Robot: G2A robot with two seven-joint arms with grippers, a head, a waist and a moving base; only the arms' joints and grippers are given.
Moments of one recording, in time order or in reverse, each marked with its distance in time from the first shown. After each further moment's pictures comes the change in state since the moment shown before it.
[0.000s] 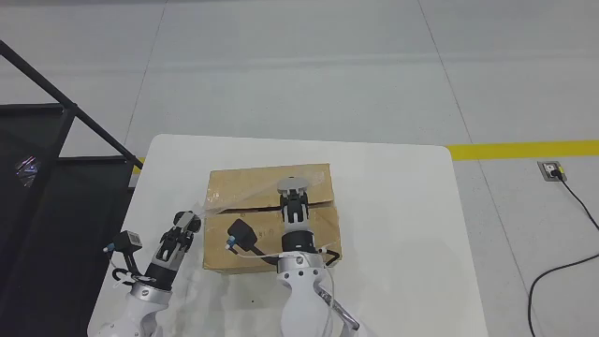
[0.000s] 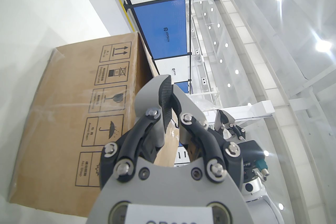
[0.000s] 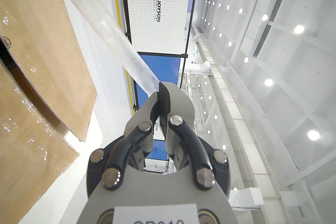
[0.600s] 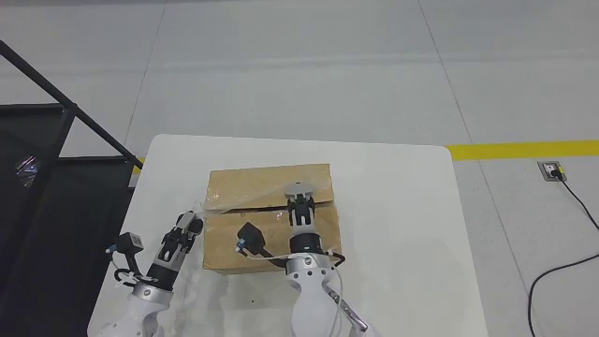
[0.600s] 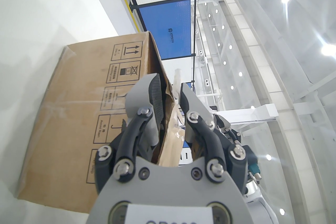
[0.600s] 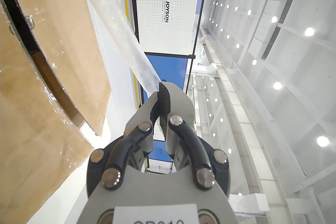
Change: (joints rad) left arm -0.010 -0.005 0.003 0.027 0.007 0.018 0.002; right arm -0.042 0.008 0.044 0.005 0.000 0.001 -0.049
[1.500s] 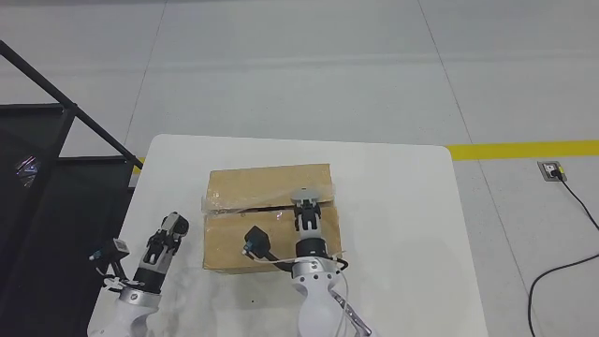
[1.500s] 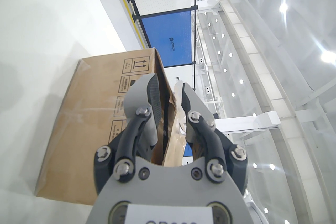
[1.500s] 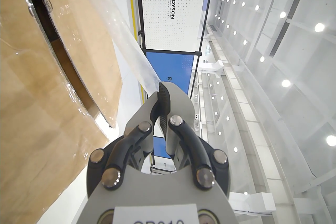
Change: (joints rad) left arm 0.032 -0.001 -0.070 -0.013 -0.021 -0.022 0.015; right arm -0.050 0.002 0.031 -0.003 0.000 0.030 -0.017
